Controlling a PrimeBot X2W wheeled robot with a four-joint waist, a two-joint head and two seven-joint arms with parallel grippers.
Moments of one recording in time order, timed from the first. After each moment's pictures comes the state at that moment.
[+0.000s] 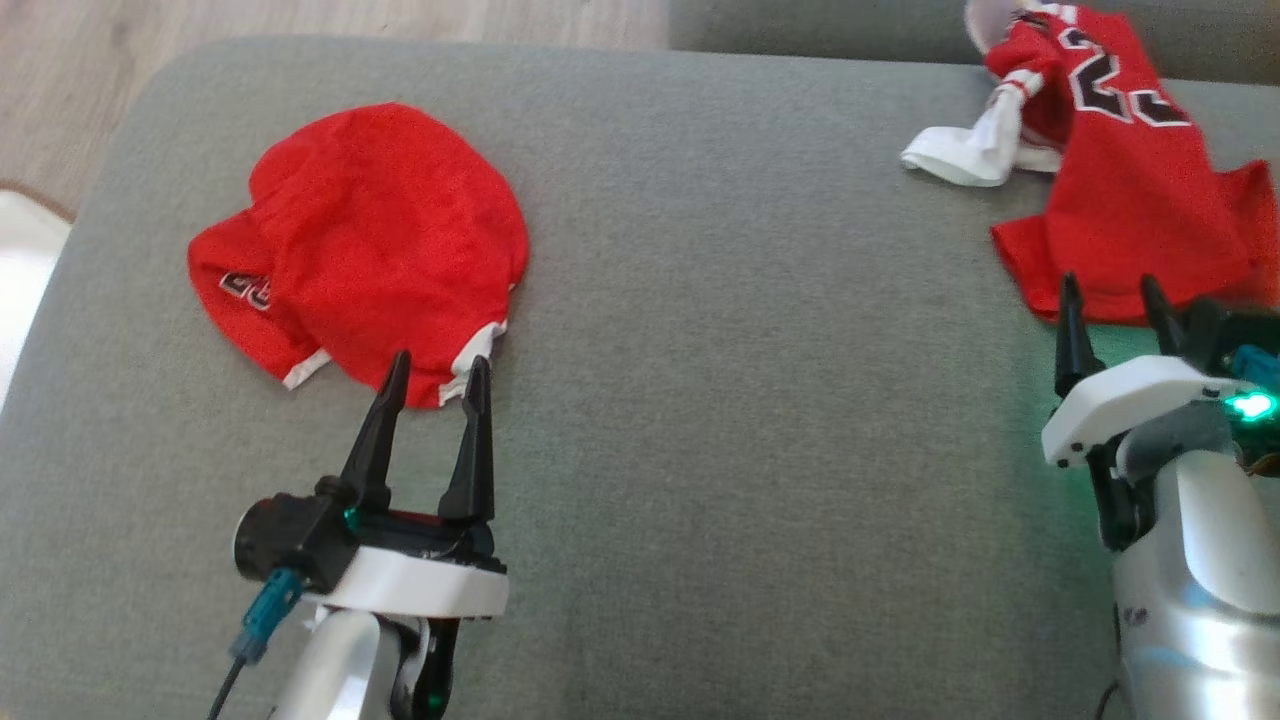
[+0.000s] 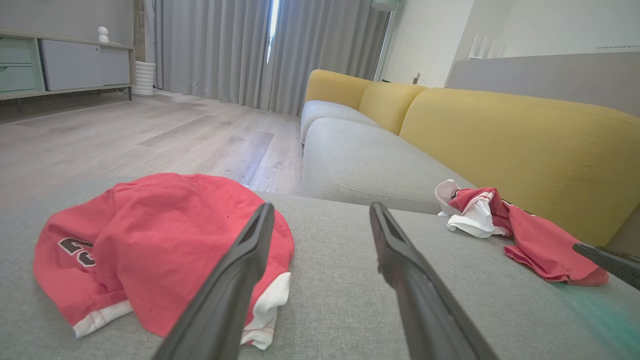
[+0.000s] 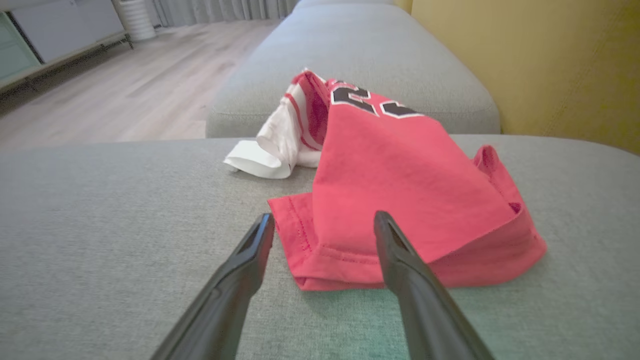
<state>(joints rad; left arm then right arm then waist) -0.15 0.04 -0.24 0.21 -0.29 -0.12 -0.25 -0.44 -0.06 -0.23 0.62 -0.04 0.13 -0.05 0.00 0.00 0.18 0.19</state>
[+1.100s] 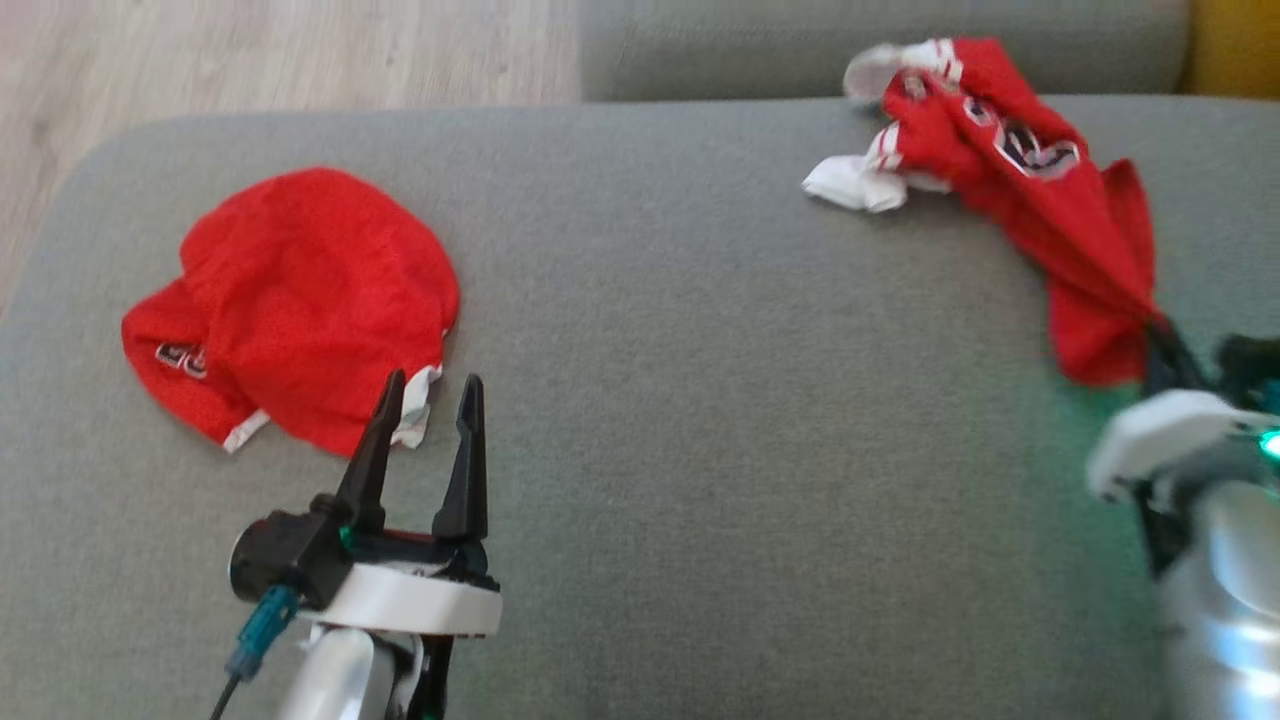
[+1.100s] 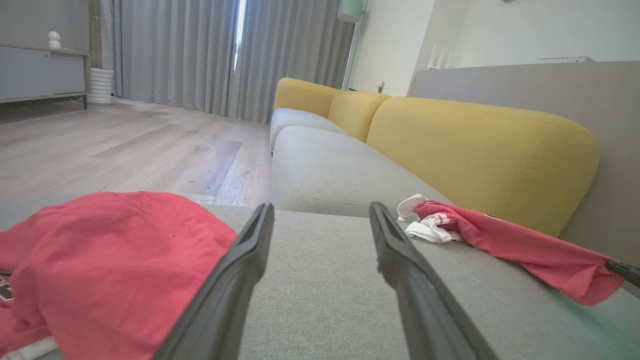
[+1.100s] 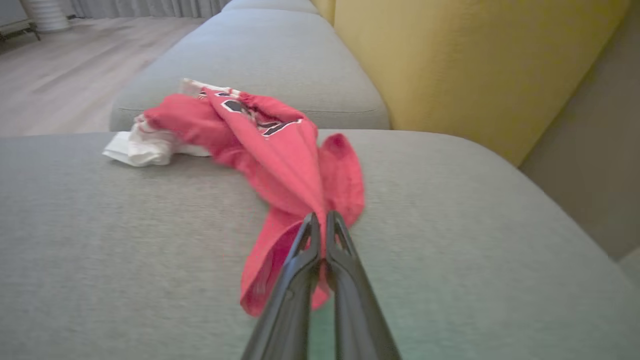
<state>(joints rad) -0.13 0.04 -0.23 0.22 -0.29 -0.12 -0.25 -0.49 -0.11 -0.35 0.84 -0.20 0.13 -0.16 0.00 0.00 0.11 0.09</state>
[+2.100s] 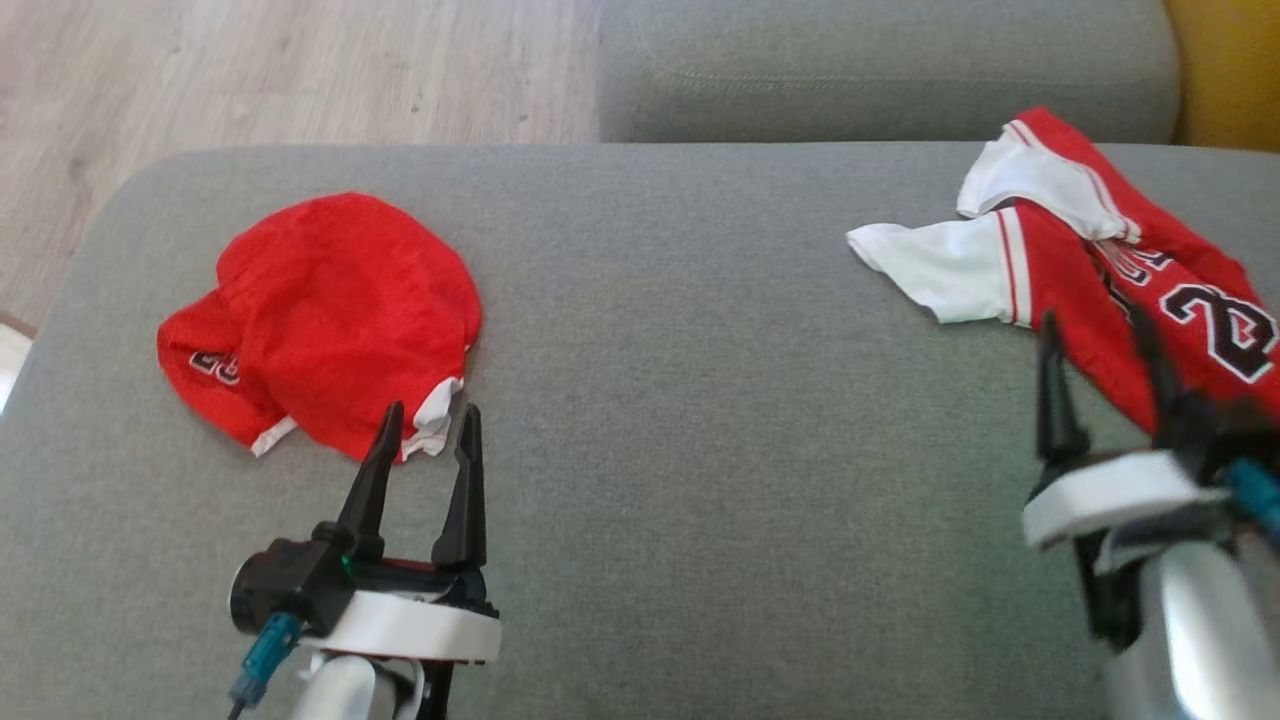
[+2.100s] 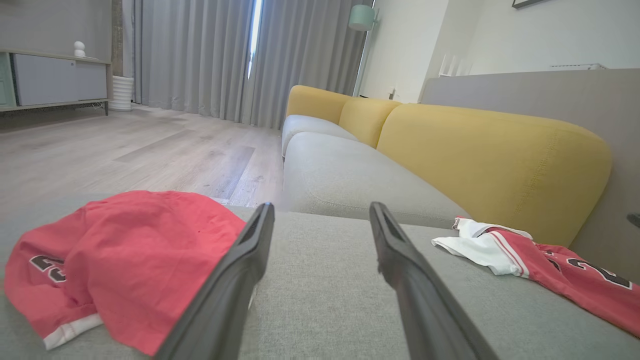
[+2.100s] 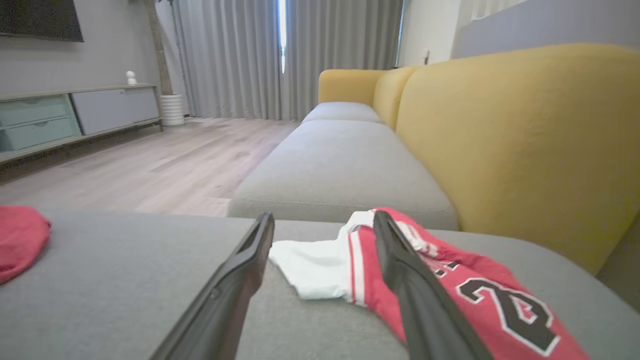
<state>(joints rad) -0.08 0.05 -0.23 0.21 -0.29 -0.11 -0.25 -0.19 -0.05 -0.13 0.27 -0.03 0.13 -0.14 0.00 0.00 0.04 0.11</state>
